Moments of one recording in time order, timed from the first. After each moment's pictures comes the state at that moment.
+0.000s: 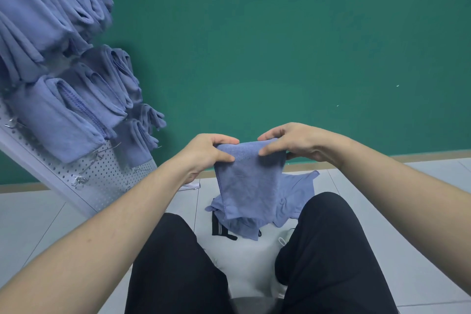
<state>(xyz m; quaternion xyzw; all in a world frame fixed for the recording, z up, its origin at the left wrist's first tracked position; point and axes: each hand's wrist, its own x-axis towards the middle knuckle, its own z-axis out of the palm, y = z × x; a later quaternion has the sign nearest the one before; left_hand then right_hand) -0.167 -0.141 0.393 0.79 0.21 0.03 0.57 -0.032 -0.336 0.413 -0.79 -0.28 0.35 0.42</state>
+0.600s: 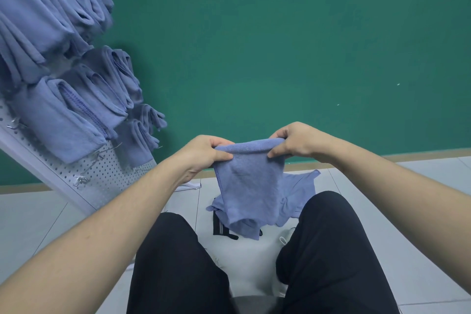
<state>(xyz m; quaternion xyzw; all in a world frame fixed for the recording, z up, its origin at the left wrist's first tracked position) -0.169 -0.138 0.393 0.79 0.20 -0.01 0.58 -0.030 -0.340 0.408 -0.85 -0.31 0.25 0.34</state>
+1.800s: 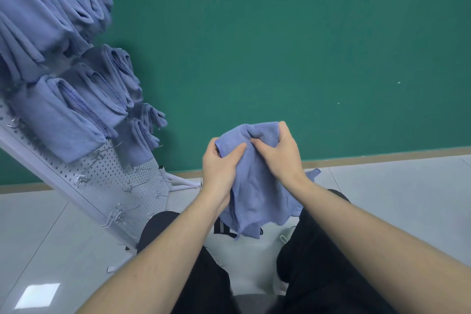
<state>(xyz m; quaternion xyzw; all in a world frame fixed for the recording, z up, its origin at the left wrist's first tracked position) -0.170 -0.208 0.356 0.59 0.27 0.31 0.70 -0.086 -0.307 0.357 -0.76 -0.19 0.03 0.62</state>
